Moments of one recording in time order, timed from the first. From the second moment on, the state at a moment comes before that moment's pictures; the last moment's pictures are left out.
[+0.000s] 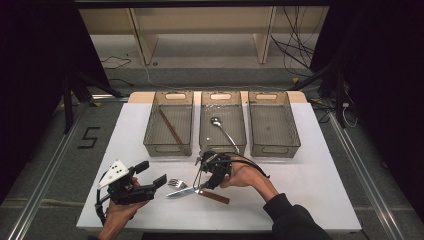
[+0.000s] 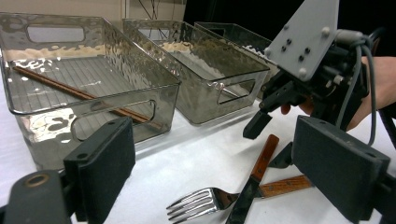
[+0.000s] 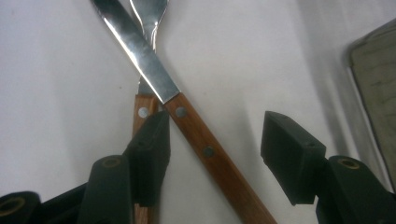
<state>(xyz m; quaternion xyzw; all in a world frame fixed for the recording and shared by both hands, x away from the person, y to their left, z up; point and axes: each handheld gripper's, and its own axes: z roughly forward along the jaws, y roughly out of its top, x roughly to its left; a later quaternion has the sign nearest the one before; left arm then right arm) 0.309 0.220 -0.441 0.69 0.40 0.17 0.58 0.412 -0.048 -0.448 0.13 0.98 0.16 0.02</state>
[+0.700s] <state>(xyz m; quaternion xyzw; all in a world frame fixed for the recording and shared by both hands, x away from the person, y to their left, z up) 0.310 0.220 -0.441 0.69 0.41 0.17 0.58 0.409 -0.040 -0.460 0.10 0.99 0.11 0.02</state>
